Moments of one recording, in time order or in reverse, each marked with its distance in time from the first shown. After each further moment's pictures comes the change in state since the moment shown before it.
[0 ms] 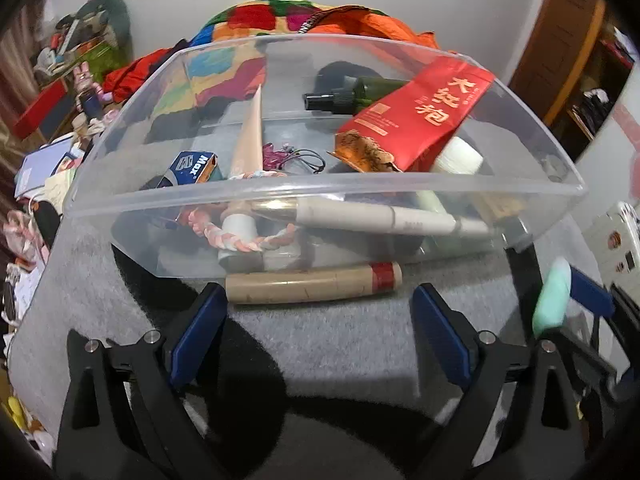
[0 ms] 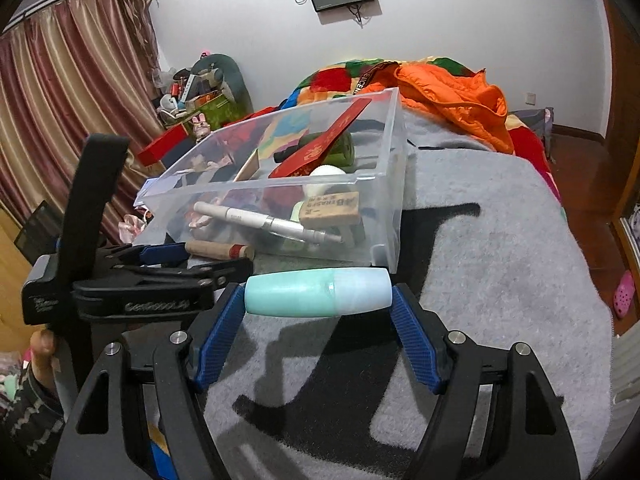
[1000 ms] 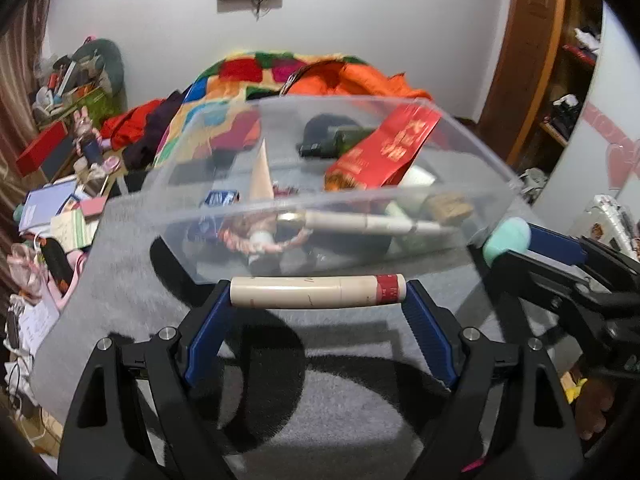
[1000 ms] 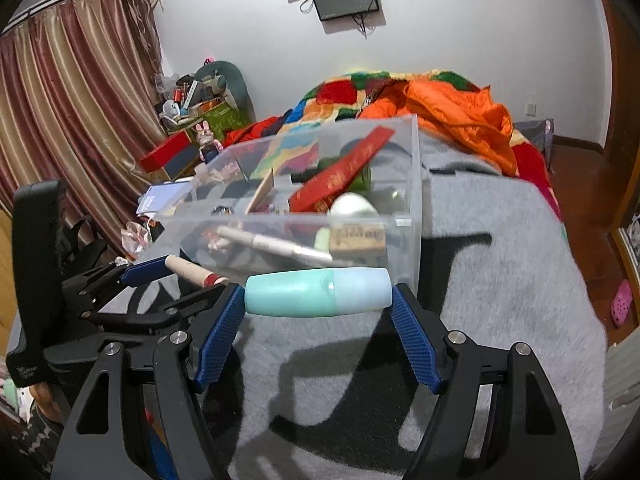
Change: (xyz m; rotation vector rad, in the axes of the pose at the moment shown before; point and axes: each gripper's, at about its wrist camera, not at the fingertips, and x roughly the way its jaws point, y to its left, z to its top) left arm -0.063 0.009 -0.026 0.093 -0.195 -0.058; right arm -0.011 0.021 0.020 -0.015 -0.041 -0.017
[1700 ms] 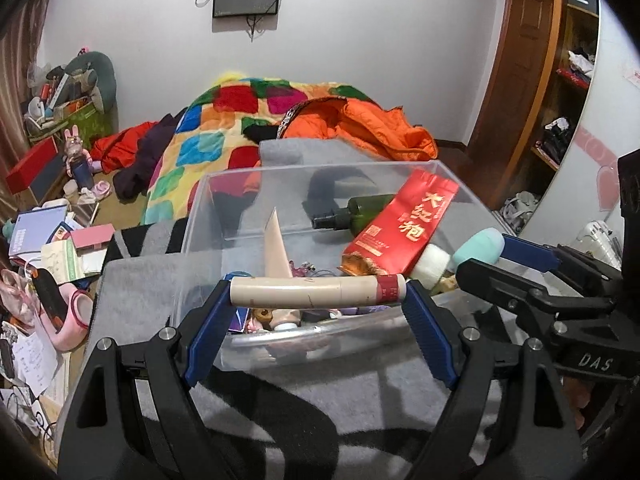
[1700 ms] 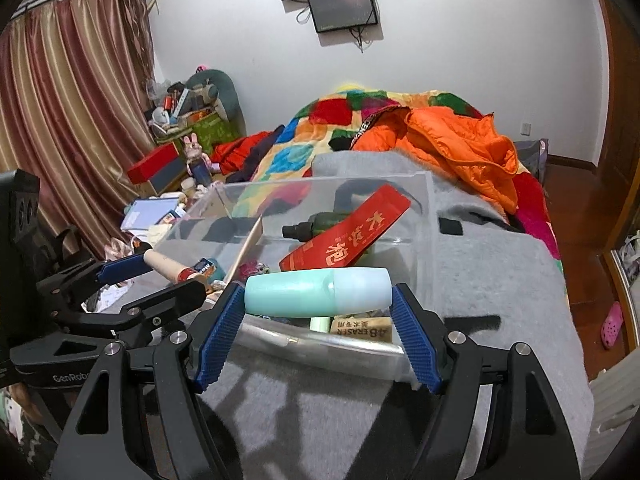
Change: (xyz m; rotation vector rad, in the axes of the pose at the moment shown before) left arm 0.009 0.030 0.056 -0.009 -0.060 -0.037; right arm 0.035 0.009 0.050 -0.024 -0.023 -0.049
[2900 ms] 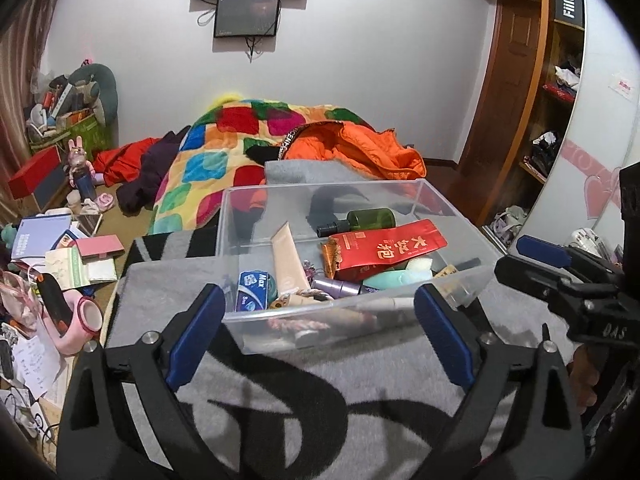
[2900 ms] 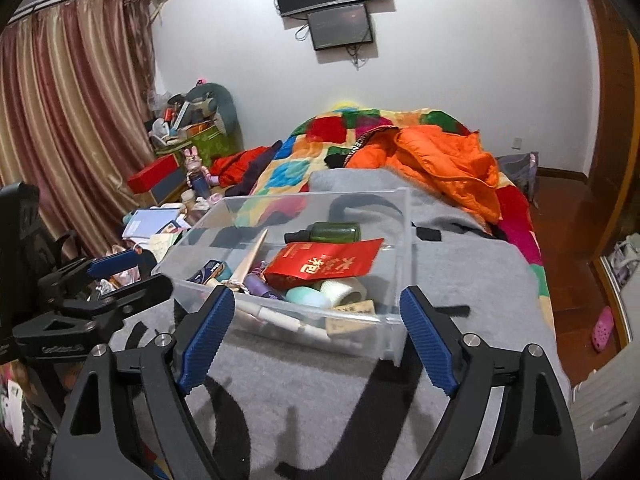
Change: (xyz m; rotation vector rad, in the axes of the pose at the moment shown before) left arm -0.053 0.011 -0.015 0.006 -0.092 -0.035; right arm -0.051 0.001 -0.008 0.002 -0.066 -0.024
